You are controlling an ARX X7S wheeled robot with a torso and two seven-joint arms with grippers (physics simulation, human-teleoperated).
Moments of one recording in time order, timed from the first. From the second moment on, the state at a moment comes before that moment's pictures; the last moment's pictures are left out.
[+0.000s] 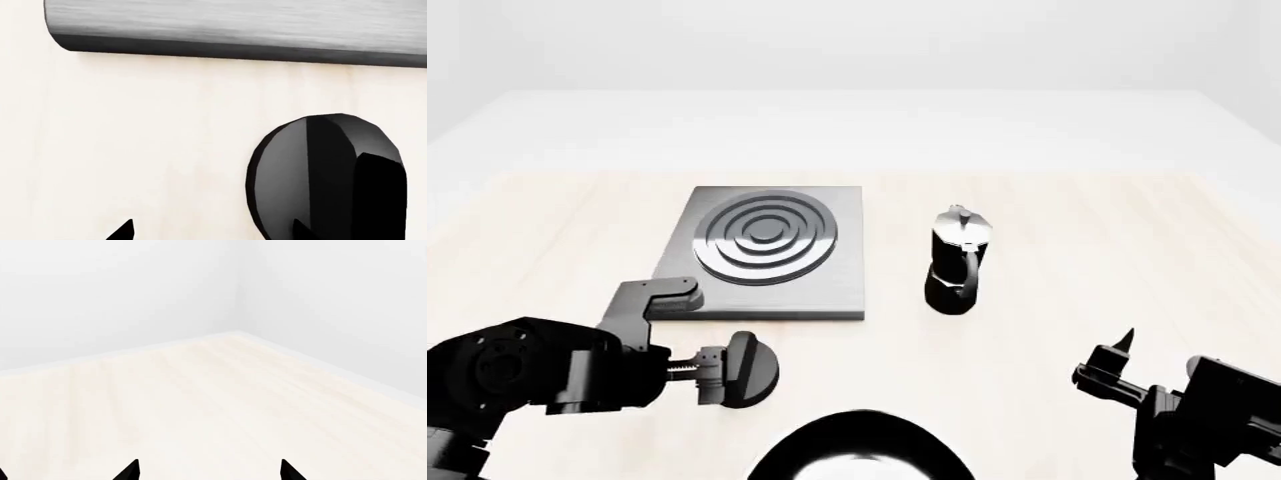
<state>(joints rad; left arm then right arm) -0.89 -0.58 0.49 -0.43 -1.30 -1.24 -0.48 0.10 0.25 0.18 -0.12 0.27 0.30 0.38</state>
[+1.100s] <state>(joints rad) -0.89 -0.57 0.57 -0.39 -1.28 -1.24 -0.35 0.10 0.26 0.17 -0.11 0.29 0.29 0.39</state>
